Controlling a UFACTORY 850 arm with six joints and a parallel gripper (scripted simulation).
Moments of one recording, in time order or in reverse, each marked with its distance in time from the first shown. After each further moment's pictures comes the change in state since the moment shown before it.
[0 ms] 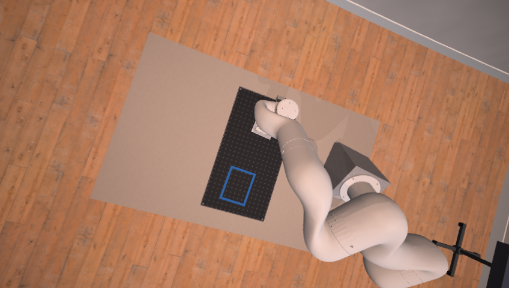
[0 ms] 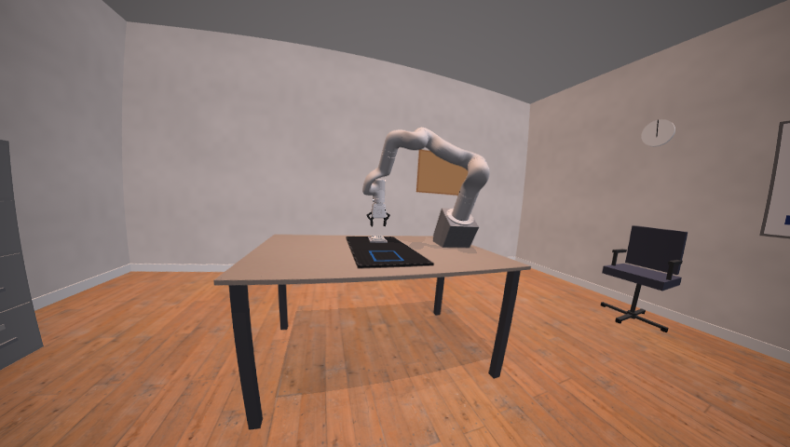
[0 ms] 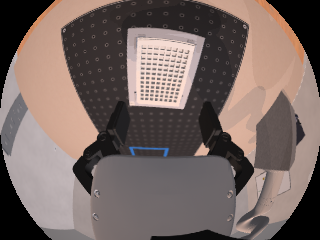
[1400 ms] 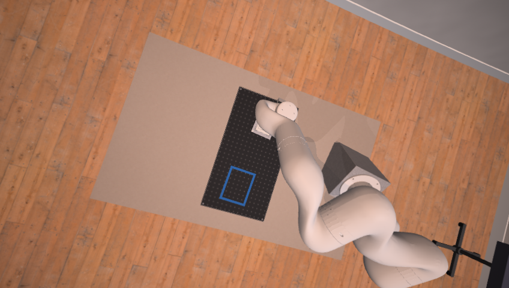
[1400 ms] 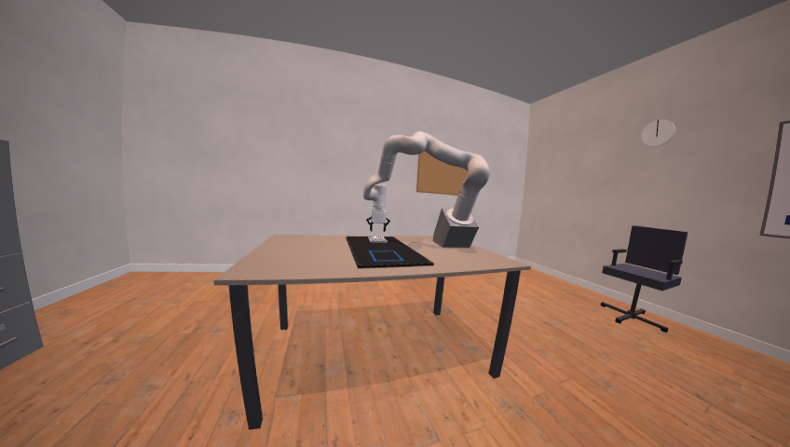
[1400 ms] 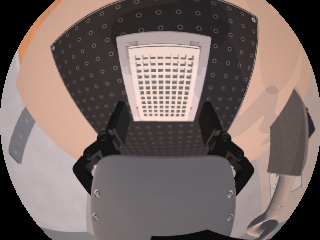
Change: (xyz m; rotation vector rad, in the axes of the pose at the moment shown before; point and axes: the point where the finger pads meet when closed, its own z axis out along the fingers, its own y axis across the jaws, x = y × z) arm 0.003 -0.002 0.037 0.037 0.001 0.131
